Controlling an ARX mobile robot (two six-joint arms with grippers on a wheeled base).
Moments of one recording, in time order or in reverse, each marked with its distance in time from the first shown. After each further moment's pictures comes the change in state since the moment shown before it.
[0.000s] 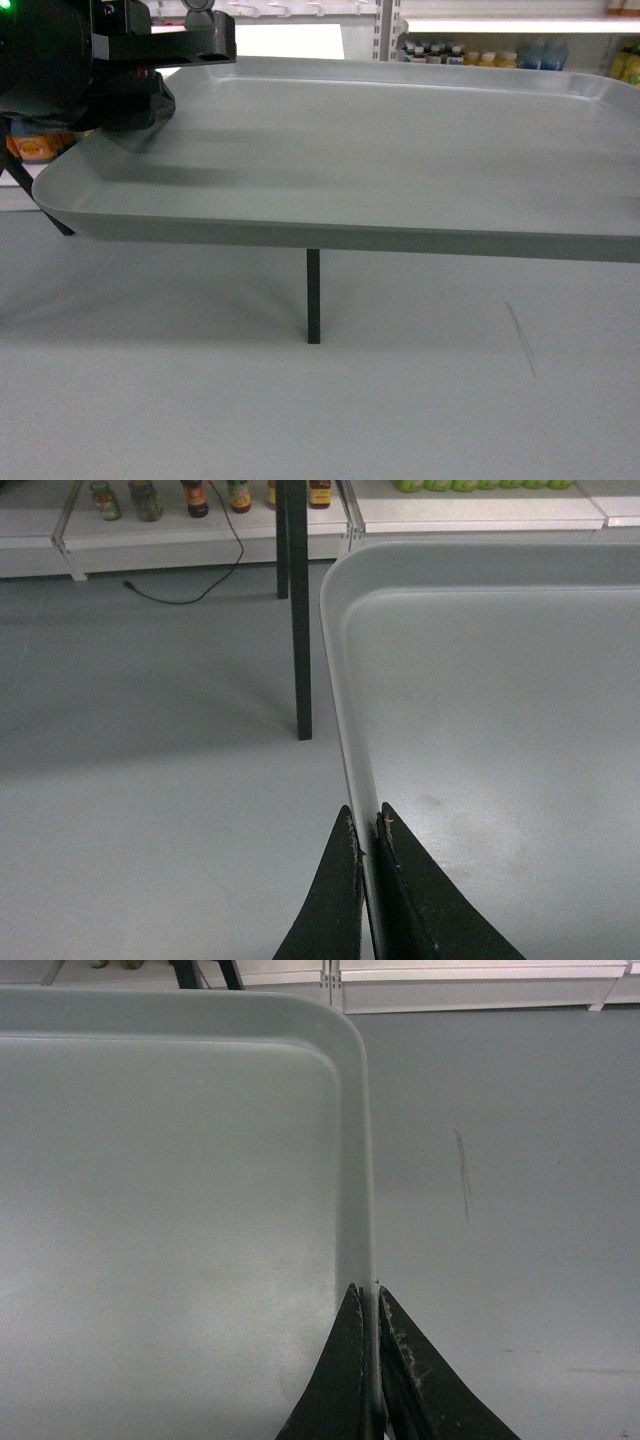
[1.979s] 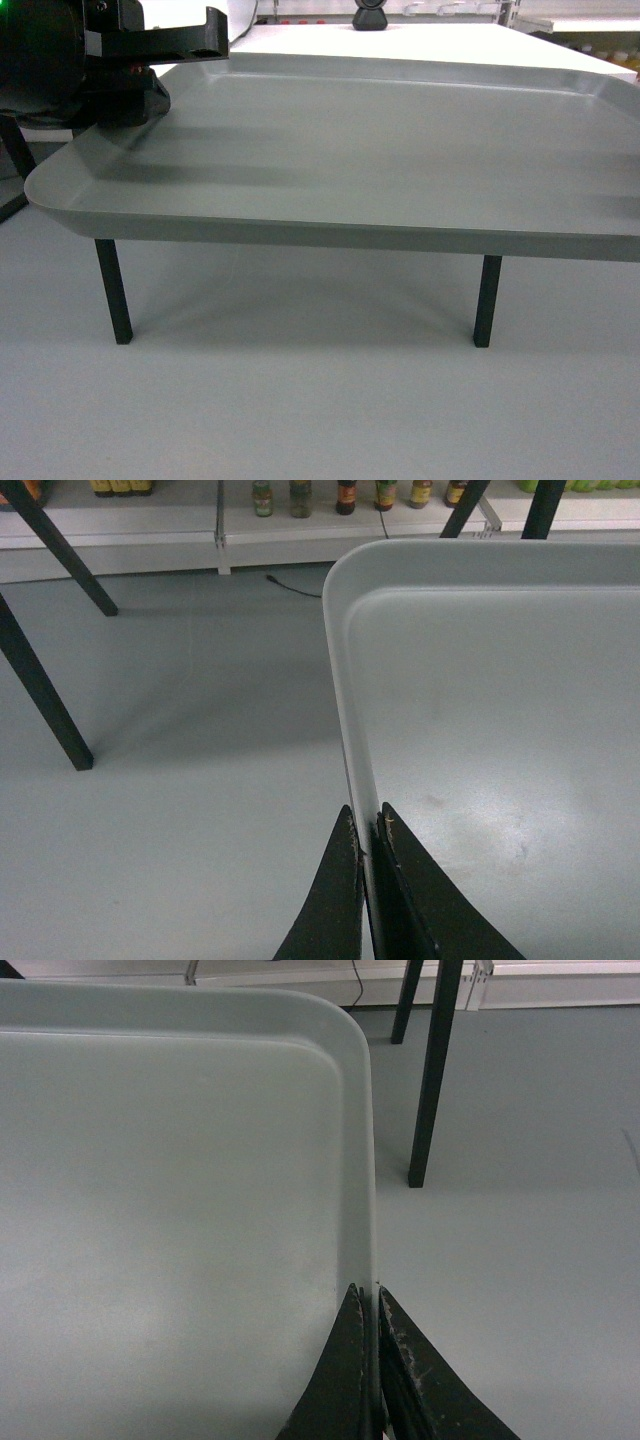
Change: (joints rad) left arm 0.005 0.000 0.000 0.001 0.004 0.002; right arm 0.006 0.000 0.000 0.002 0.000 -0.003
